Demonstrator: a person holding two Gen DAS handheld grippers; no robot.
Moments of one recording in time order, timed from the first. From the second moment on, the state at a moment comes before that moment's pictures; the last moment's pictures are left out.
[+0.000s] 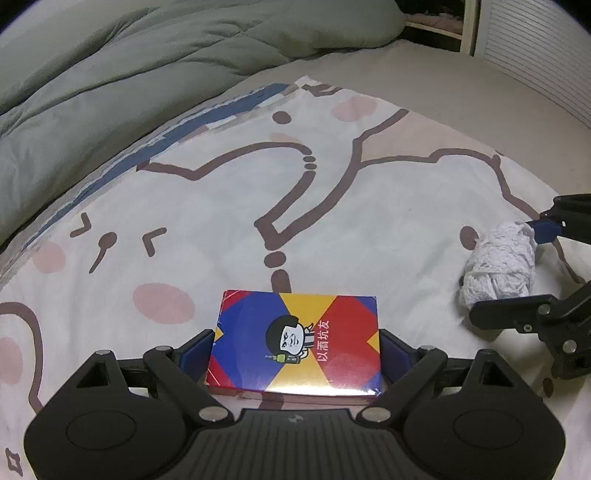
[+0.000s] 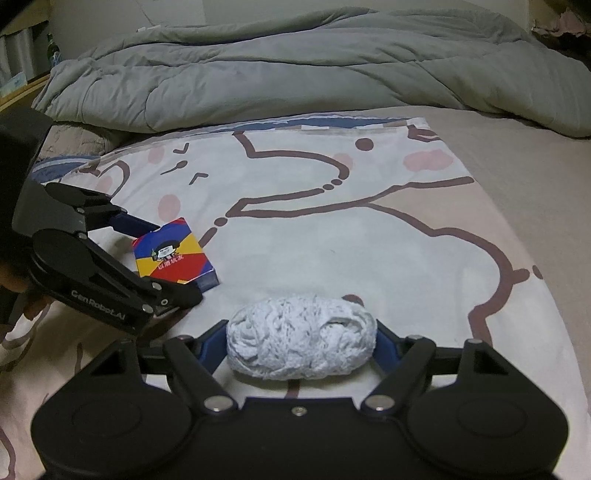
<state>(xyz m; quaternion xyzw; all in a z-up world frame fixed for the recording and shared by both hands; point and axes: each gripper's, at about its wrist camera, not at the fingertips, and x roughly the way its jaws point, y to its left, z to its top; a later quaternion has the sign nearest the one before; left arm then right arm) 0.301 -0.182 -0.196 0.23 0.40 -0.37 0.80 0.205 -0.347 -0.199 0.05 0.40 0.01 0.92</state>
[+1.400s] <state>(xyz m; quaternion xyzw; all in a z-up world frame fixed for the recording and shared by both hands) 0.198 -0.051 -0.067 0.09 0.32 -0.21 0.92 0.172 -0.296 -0.088 0.04 0.33 0.04 0.94</state>
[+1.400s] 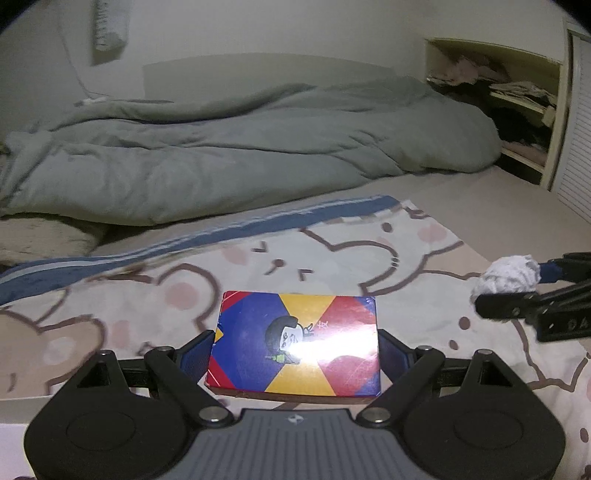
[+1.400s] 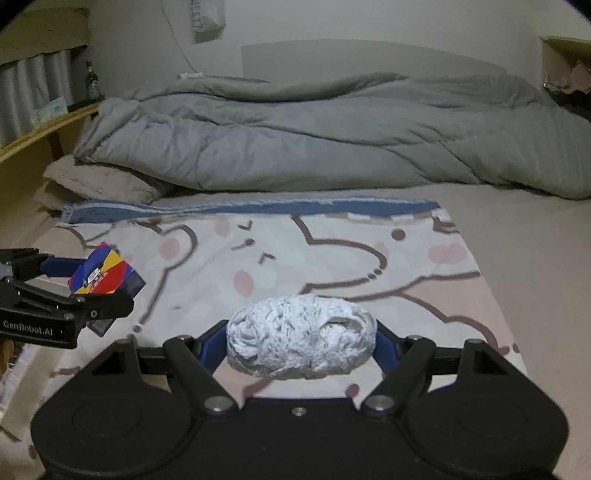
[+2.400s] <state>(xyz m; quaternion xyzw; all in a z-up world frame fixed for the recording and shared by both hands) 0.161 0.114 -0.026 0.05 0.34 -0.10 0.94 0.159 -0.138 -0.039 0.02 0.33 0.12 0.94</state>
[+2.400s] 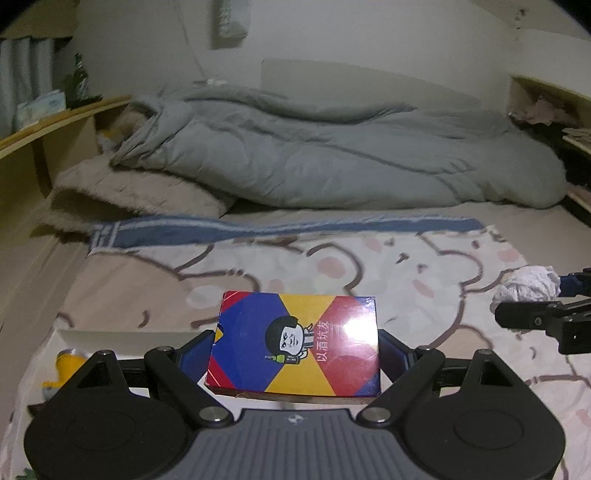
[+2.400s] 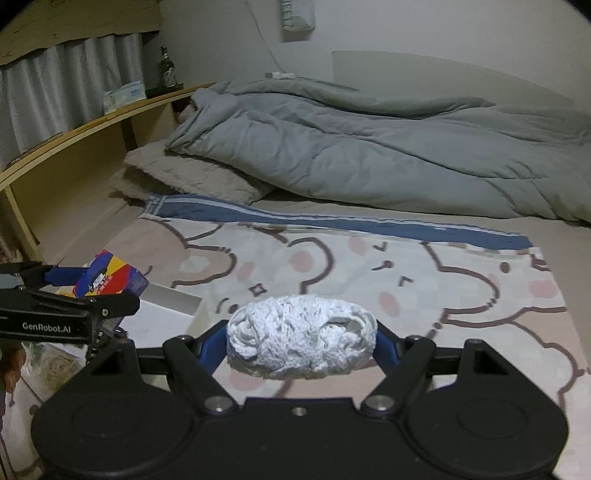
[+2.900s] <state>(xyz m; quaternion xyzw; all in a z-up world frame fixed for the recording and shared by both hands) 0.180 0.189 -0.047 0.04 0.38 -0.07 0.92 0.182 -0.067 -0.057 0.03 0.34 0.14 0.93</state>
